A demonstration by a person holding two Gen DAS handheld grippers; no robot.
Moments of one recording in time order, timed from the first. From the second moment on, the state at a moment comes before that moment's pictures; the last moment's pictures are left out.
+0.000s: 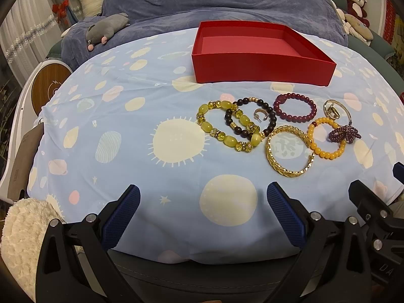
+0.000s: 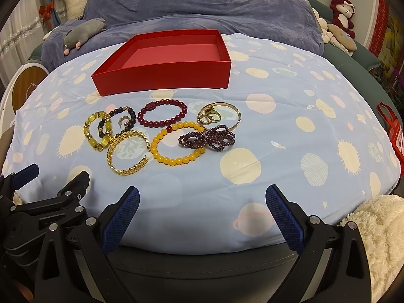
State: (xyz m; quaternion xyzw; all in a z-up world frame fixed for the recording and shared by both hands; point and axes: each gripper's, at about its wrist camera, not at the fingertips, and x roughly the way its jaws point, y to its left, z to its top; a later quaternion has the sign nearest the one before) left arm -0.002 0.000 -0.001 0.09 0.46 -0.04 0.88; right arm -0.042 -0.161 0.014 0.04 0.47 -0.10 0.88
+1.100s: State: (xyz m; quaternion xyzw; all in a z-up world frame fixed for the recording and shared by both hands) left arm -0.003 0.001 -0.004 0.09 0.46 -0.04 0.88; right arm -0.041 -0.160 0.014 0.04 0.47 -0.10 0.88
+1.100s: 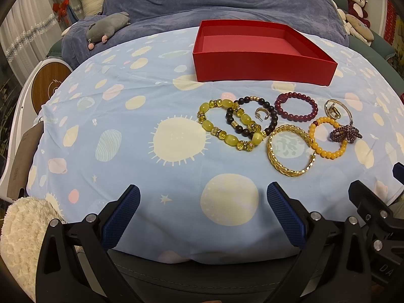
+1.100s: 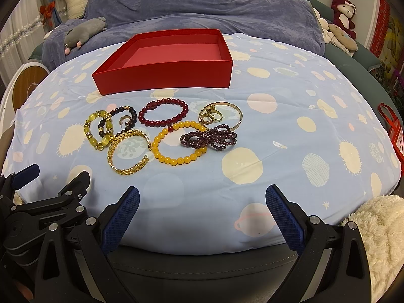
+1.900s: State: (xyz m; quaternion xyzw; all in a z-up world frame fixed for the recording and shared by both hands) left arm -0.003 0.001 -0.004 0.09 0.46 -0.04 0.88; right arm -0.041 -0.160 0.014 0.04 0.47 -0.10 0.88
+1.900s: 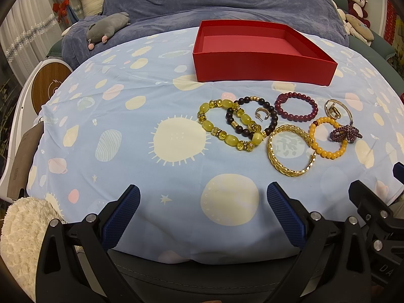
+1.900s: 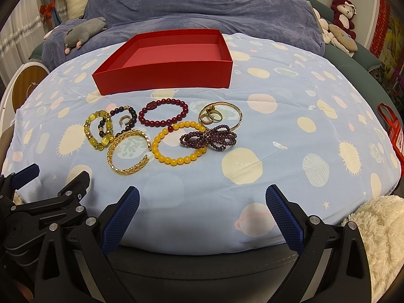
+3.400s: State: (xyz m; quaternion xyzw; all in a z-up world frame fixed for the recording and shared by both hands) left arm 0.023 0.013 0.003 0.06 0.49 -0.02 0.87; right arm 0.014 -0.182 0.015 0.07 0.47 -0.09 0.88
